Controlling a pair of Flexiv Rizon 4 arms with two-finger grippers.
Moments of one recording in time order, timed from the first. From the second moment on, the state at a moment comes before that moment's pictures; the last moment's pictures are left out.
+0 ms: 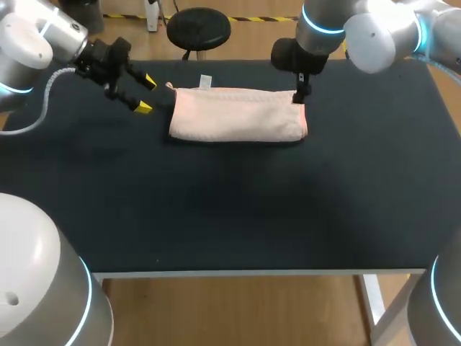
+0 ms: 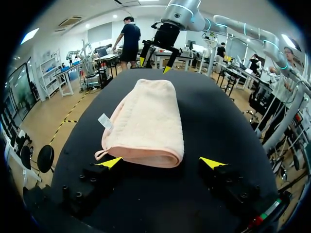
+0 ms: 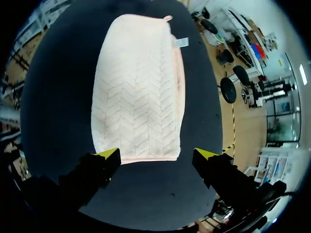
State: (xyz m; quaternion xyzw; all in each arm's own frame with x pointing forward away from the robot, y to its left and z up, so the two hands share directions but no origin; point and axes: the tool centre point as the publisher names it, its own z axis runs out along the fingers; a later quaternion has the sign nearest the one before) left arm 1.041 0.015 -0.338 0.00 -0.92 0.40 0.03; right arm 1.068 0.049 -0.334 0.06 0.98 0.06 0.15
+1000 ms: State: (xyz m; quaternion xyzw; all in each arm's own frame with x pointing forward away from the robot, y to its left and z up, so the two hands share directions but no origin) left arm 1.040 0.015 -0.337 0.00 -0.92 0.40 0.03; right arm 1.027 0.016 -0.362 0.44 0.85 0.28 0.00
